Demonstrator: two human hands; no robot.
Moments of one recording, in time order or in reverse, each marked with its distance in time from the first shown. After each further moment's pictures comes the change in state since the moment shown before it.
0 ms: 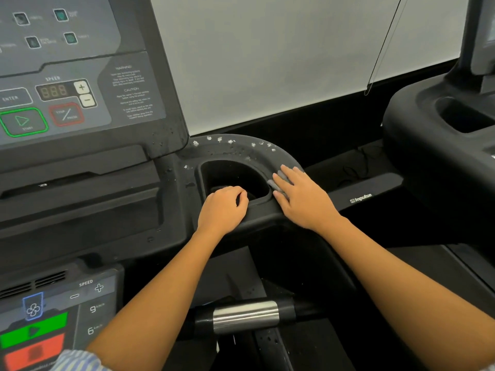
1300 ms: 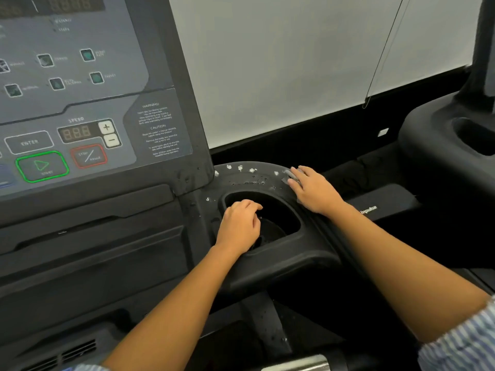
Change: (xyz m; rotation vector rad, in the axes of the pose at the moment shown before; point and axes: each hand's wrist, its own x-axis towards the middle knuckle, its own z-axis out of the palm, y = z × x) left_hand 0.045 -0.042 -0.012 -0.002 -0.032 0.134; right_hand 0.111 0.017 0.017 0.226 -0.100 0.284
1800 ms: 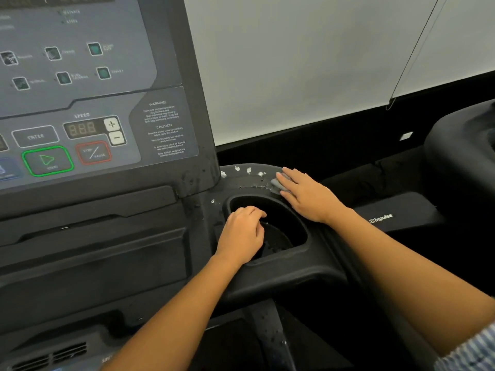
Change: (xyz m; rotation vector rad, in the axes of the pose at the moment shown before) left_hand -0.001 -0.002 0.005 0.016 0.045 -0.003; right_hand 0.019 -0.011 0.006 -0.212 -0.086 -0.344
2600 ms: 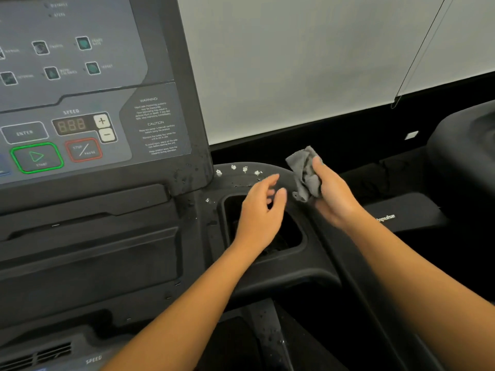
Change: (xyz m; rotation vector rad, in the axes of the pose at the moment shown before) left_hand 0.024 0.064 -0.021 -0.679 0.122 -0.228; right_hand -0.030 -0.004 -0.034 1.581 0.140 0.266
